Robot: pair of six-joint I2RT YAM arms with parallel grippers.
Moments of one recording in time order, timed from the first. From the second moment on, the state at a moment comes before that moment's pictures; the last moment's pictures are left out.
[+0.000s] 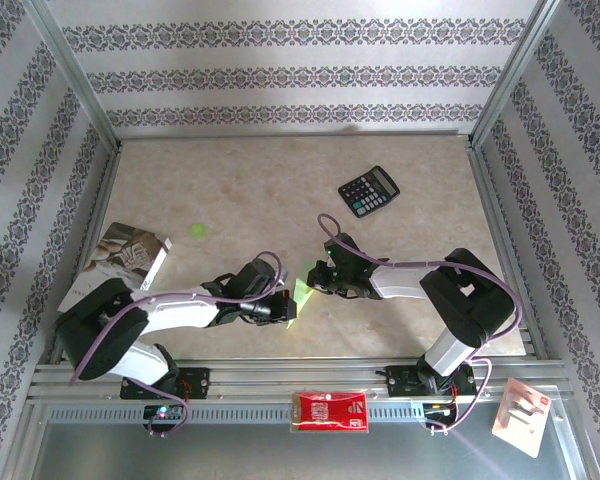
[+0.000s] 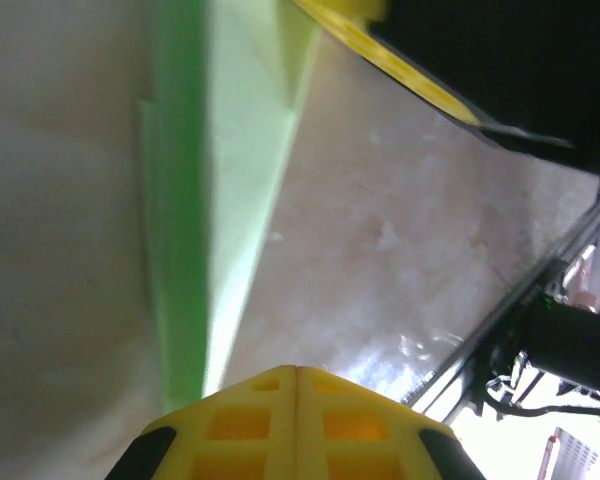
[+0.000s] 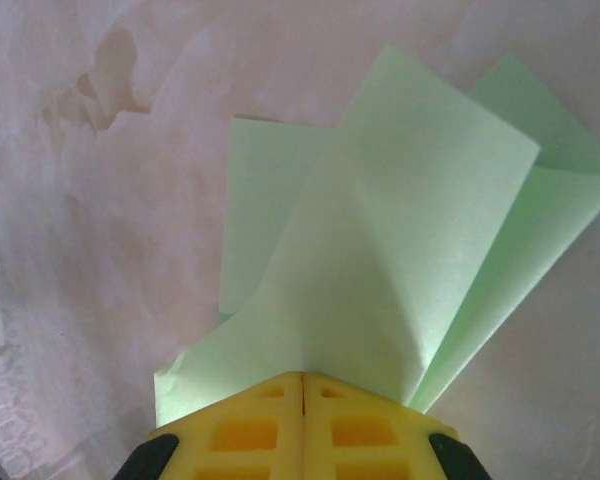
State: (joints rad) left arm -0.82 1.46 0.53 0.08 0.41 -0.99; right arm 0.67 1.64 0.64 0.09 -0.30 0.95
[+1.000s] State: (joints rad) left arm -0.75 1.59 0.55 0.14 0.47 -0.94; right arm 0.67 1.65 0.65 0.08 -0.30 0.94
